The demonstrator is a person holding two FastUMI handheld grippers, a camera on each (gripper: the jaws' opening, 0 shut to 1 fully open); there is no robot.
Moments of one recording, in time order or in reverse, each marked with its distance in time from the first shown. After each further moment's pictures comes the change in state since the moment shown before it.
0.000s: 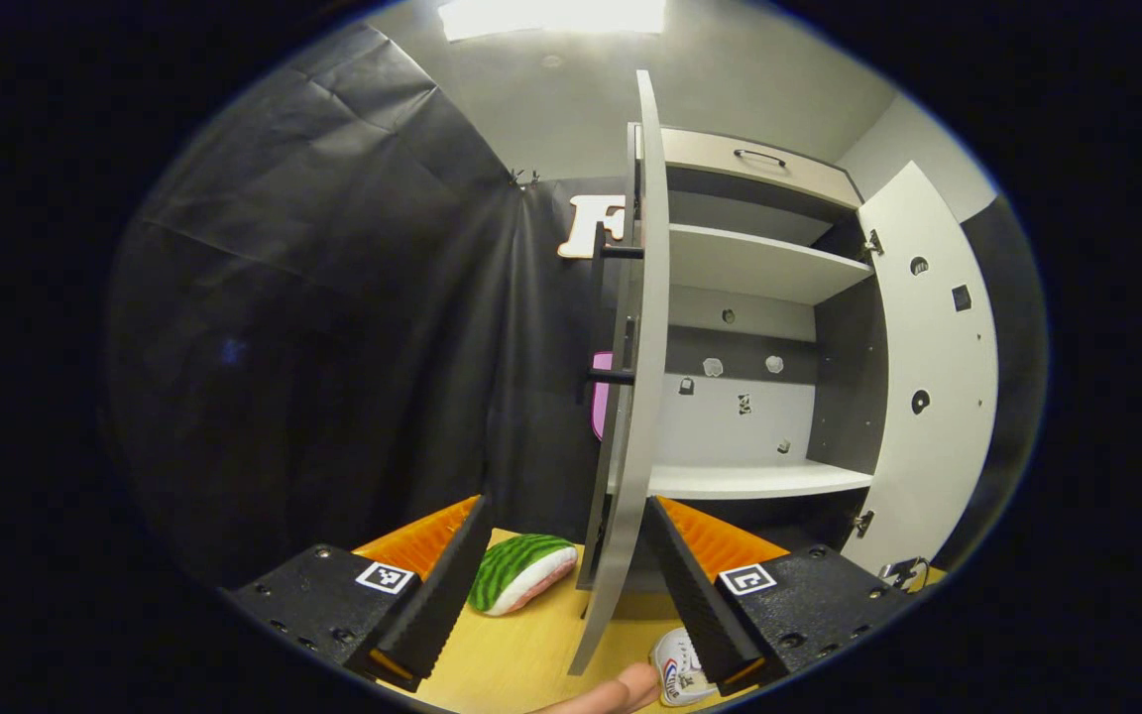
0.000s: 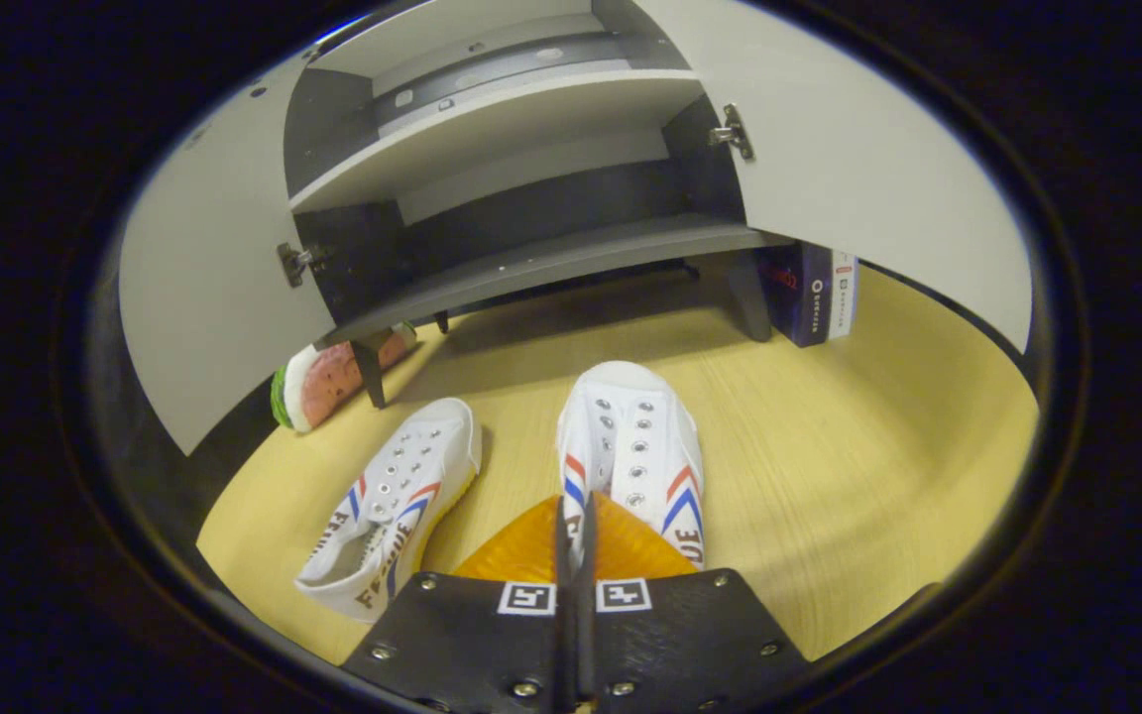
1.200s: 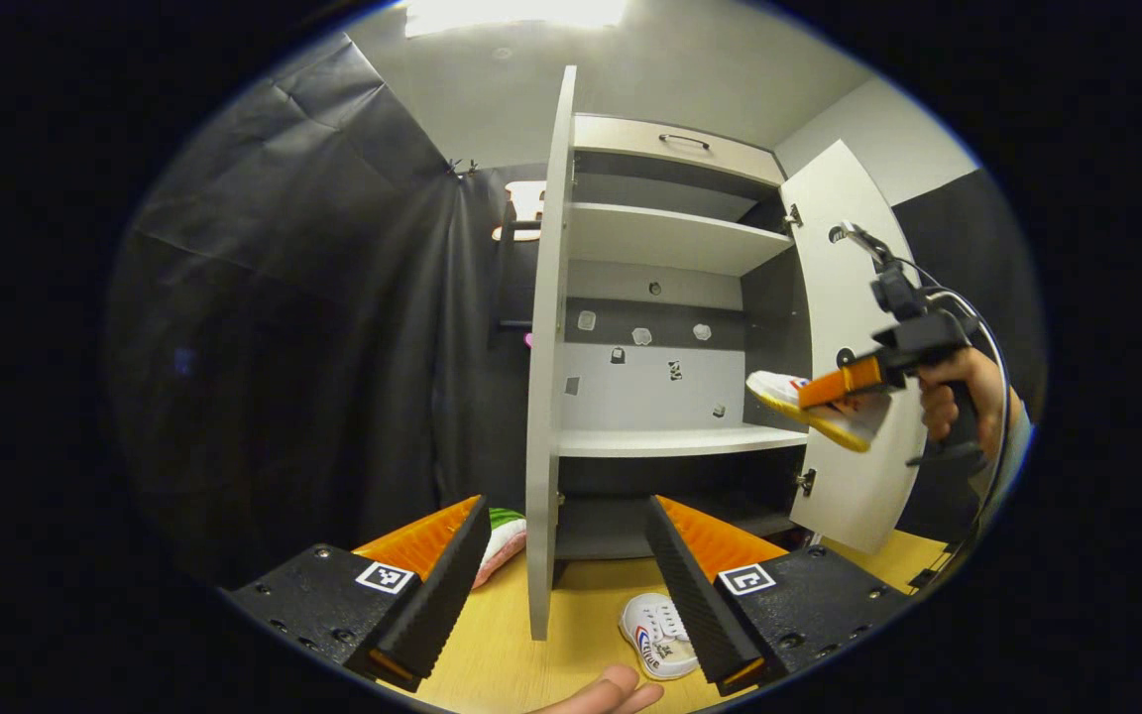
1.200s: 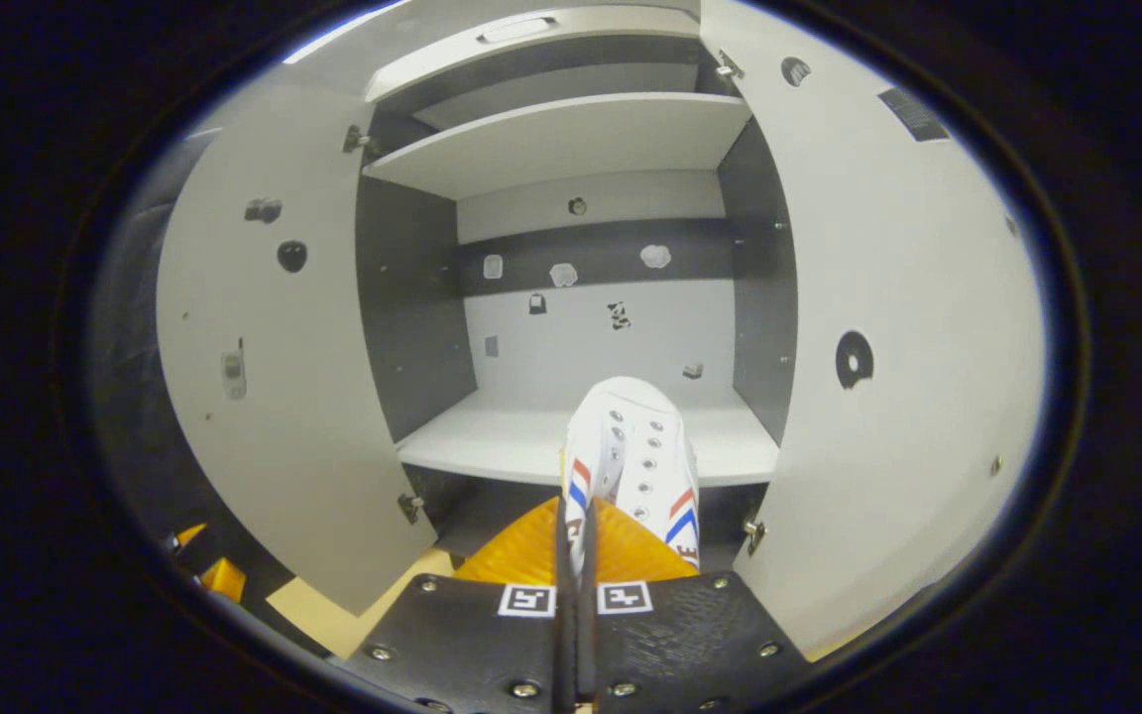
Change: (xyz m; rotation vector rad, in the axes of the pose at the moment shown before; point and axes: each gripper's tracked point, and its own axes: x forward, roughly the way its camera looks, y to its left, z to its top) left arm -0.038 -0.045 -0.032 0.069 0.045 -0.167; right arm -0.111 0.091 0.376 -0.189 -0.242 0.076
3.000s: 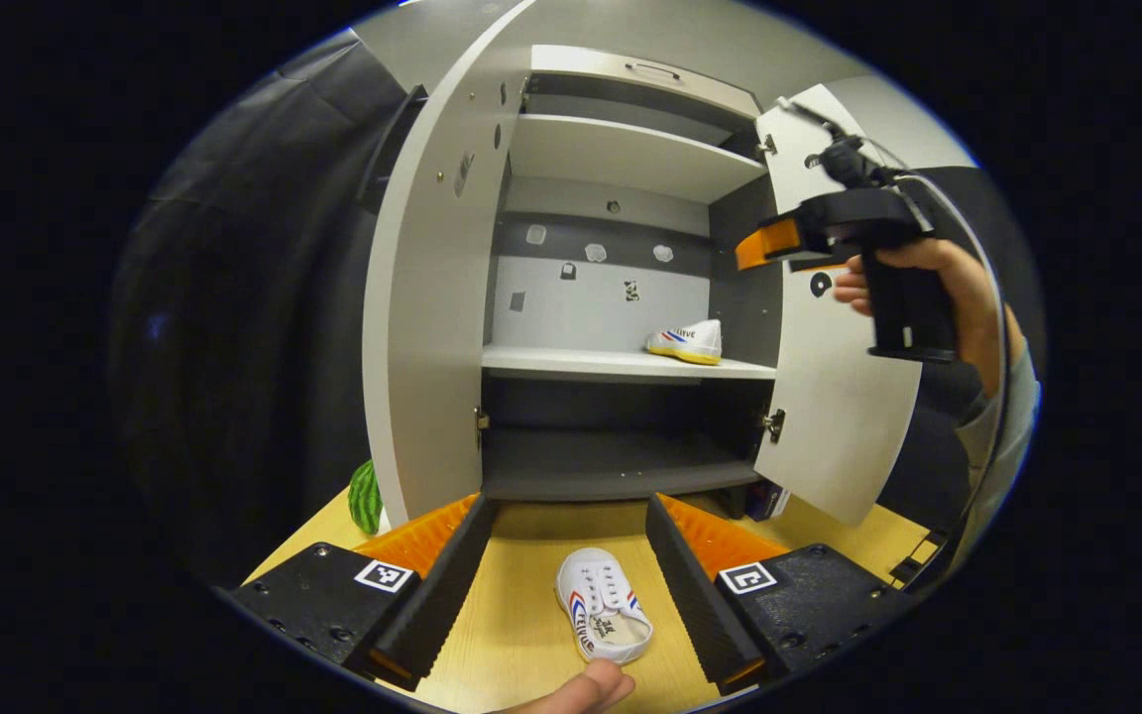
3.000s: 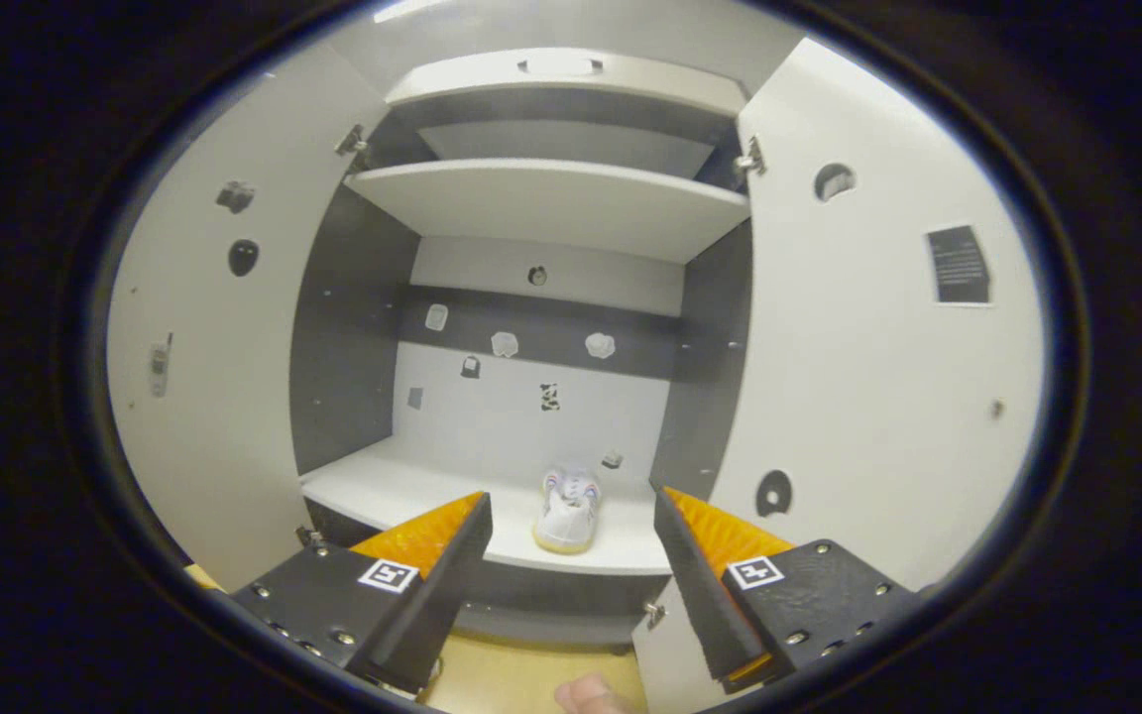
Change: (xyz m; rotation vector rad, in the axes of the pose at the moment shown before) left arm 0.034 -0.072 -0.101 -0.017 0.224 -0.081; right arm -0.051 -0.026 0.039 -0.205 -0.265 -0.231
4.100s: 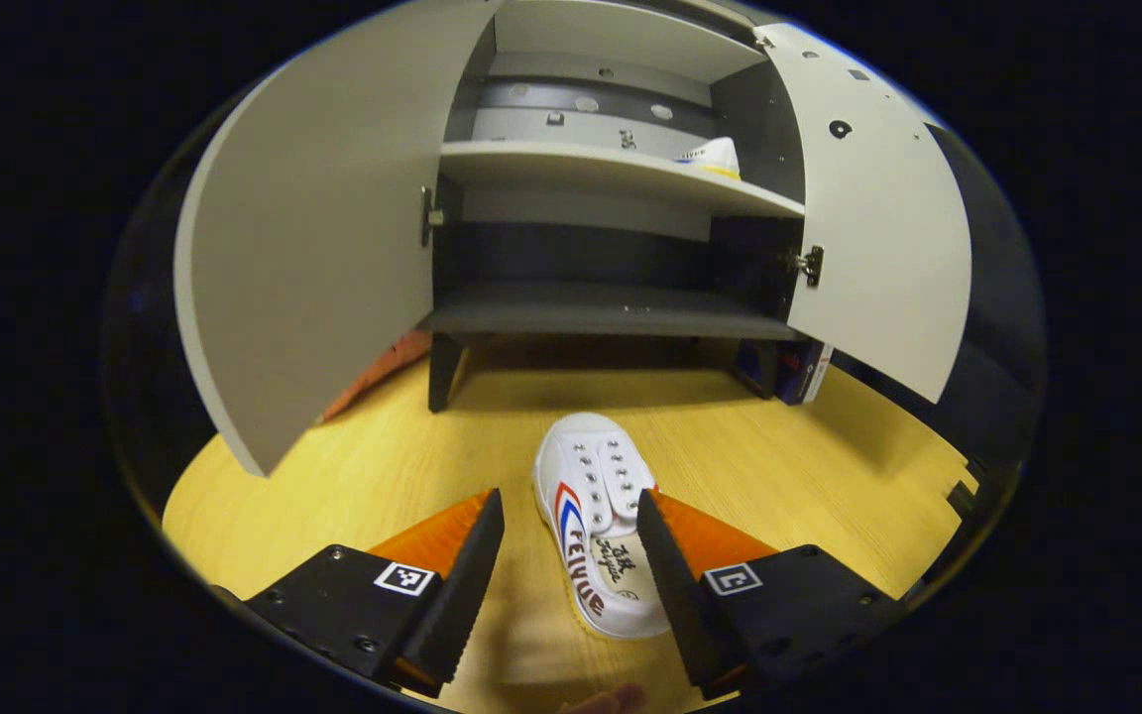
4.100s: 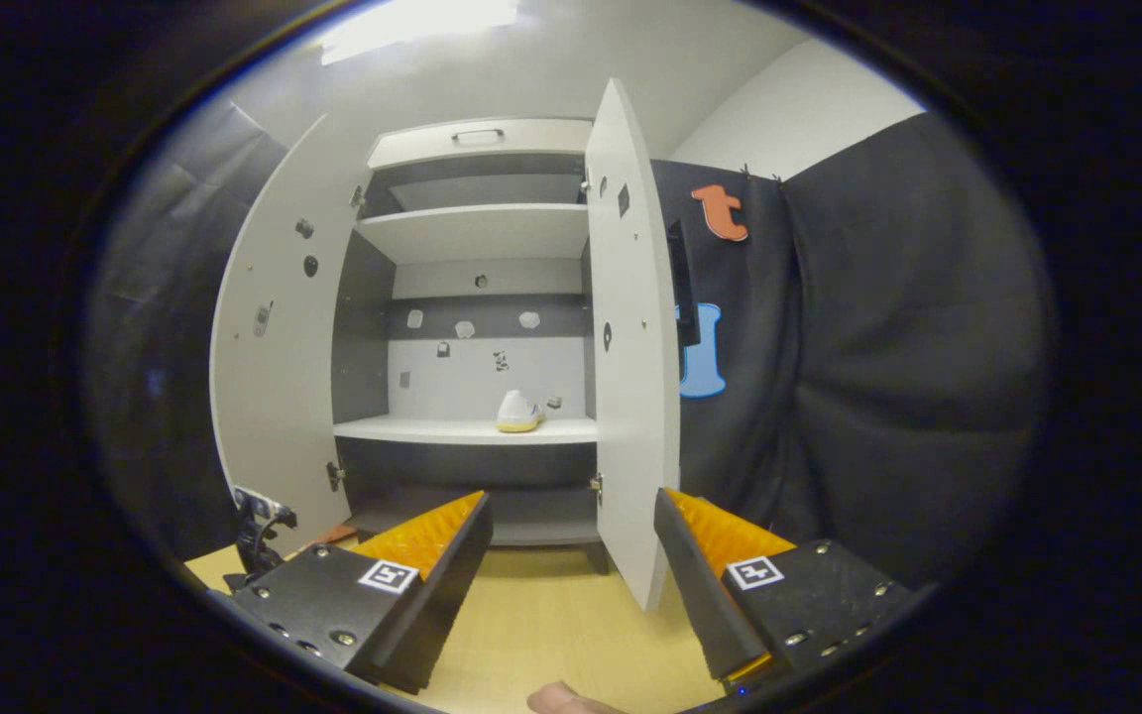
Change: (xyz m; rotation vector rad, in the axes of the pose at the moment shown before) left arm 0.070 -0.013 -0.194 -0.053 0.330 -0.058; right arm -0.192 -0.057 -0.137 0.178 -0.047 -0.101
